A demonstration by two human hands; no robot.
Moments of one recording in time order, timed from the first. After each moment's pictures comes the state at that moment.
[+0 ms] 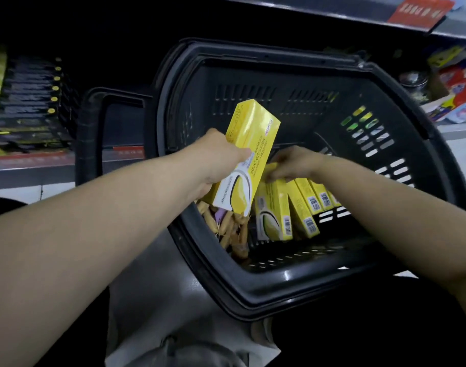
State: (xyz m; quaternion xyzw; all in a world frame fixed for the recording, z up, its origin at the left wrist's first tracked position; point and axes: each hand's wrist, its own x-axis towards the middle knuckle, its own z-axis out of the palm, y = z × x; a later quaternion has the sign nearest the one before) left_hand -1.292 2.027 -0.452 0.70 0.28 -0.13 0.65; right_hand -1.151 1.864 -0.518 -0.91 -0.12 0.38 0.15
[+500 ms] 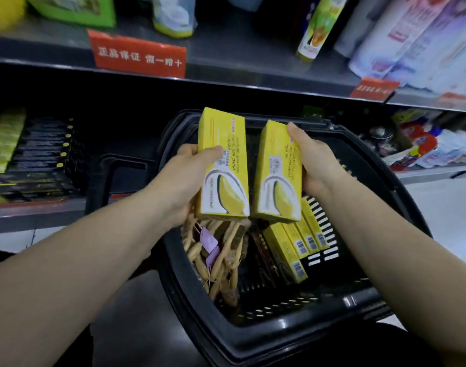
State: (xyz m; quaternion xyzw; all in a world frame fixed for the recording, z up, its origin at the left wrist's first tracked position) left_hand -1.287 2.057 -0.423 0.56 0.27 0.02 0.78; right_hand -1.163 1.897 -0.398 -0.70 0.04 0.21 0.68
